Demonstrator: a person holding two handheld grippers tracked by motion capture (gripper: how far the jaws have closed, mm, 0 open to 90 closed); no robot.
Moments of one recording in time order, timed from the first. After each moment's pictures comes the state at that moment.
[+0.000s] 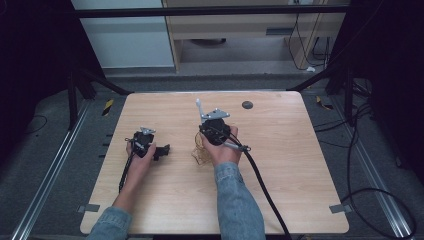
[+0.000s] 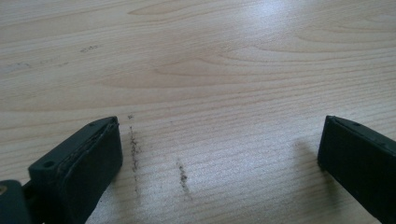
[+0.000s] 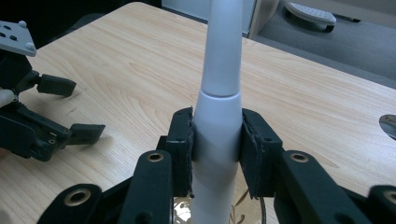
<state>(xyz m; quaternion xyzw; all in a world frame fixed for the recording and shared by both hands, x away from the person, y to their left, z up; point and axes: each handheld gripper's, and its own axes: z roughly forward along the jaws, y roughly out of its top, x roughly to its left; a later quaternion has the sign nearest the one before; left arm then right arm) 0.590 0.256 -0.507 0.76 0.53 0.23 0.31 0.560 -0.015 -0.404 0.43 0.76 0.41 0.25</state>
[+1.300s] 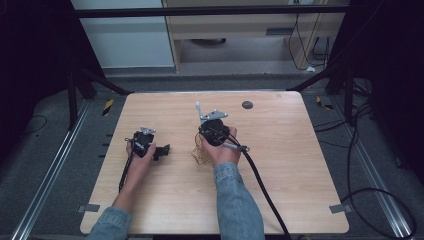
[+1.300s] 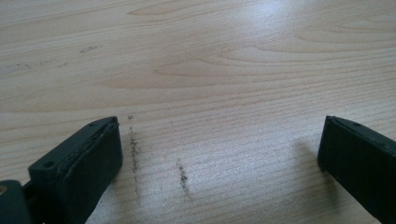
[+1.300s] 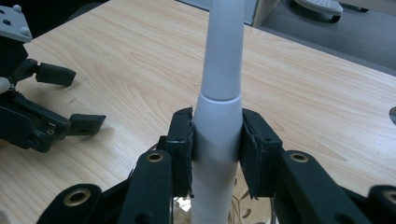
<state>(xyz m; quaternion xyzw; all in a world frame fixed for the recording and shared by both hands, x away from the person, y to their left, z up) 0.590 0.256 -0.507 0.76 0.53 0.23 0.31 0.562 -0.012 -0.409 0.43 0.77 0.40 0.24</state>
